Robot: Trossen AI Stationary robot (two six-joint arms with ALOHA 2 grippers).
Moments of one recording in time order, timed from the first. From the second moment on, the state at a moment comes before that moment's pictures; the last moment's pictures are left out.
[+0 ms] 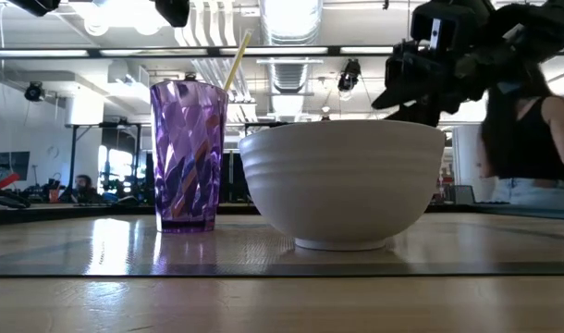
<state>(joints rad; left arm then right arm) -0.32 1.13 0.61 0.69 -0.36 0.08 -0.03 1.27 0.44 0.38 -0.26 0.75</state>
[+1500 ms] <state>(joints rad) -0.12 0.46 0.61 -0.34 -0.08 -0.05 -0.21 0.84 0.72 -0.05 -0.26 0.37</state>
